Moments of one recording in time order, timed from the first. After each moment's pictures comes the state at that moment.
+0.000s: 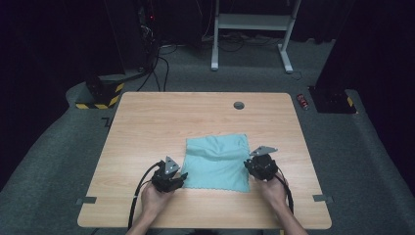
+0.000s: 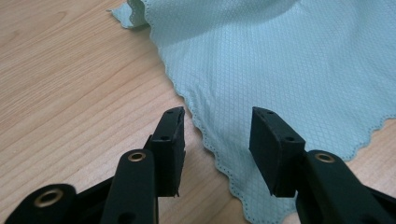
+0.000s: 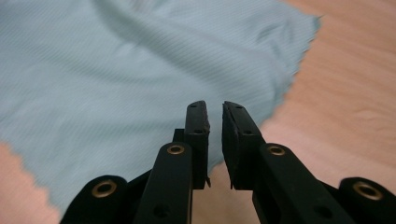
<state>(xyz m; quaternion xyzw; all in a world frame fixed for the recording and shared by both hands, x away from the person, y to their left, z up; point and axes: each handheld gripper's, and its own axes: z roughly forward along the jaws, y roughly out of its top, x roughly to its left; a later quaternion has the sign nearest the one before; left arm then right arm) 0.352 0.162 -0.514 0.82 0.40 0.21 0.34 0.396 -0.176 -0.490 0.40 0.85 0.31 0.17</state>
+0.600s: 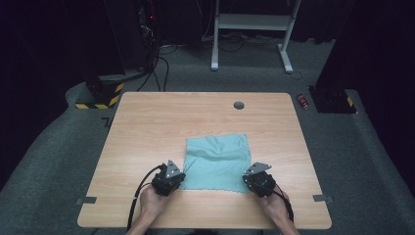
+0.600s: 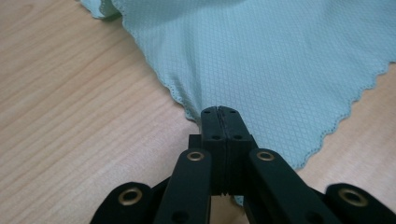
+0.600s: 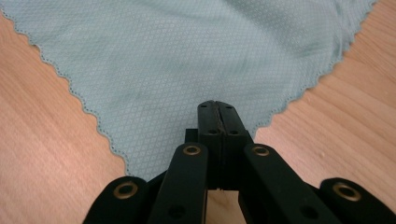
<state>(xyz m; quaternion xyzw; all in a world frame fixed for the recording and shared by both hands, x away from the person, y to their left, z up) 0.343 0.160 -0.515 0.85 0.37 0.18 0.33 0.359 -0.171 -0.506 0.35 0.88 0.27 0.17</state>
